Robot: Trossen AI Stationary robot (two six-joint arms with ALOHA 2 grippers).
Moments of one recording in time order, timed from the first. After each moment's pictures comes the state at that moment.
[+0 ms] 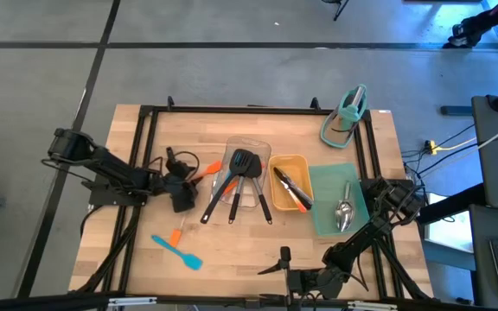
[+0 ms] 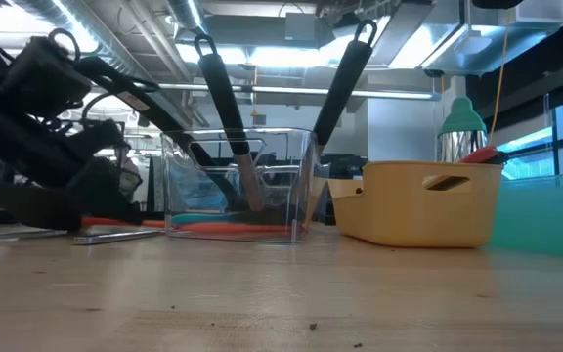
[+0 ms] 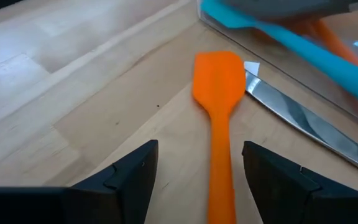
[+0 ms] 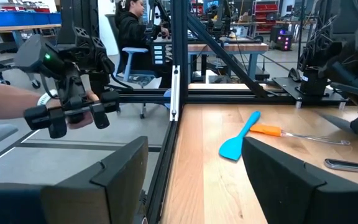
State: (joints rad) left arm -0.11 1.32 0.02 0.52 -0.64 -0.55; right arm 0.87 2.06 1.06 0.92 0.74 0.12
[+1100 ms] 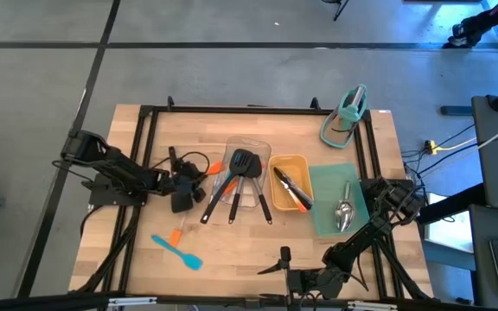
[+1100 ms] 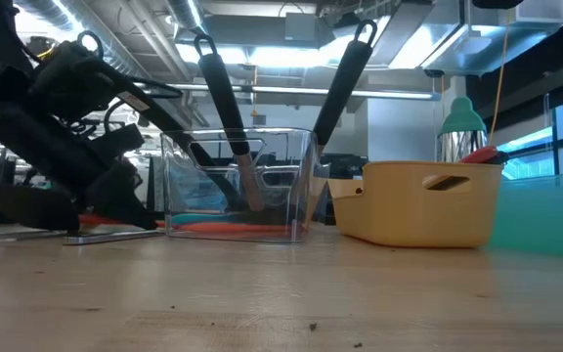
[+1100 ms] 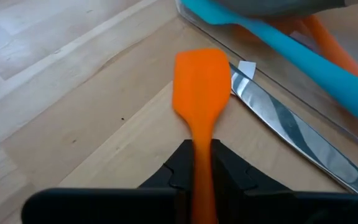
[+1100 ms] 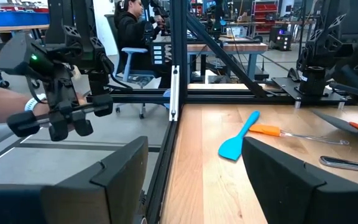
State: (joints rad) left arm -0.09 1.47 0.13 0.50 -0.59 -0.56; right arm 0.87 2.06 1.06 0.92 0.75 0.12
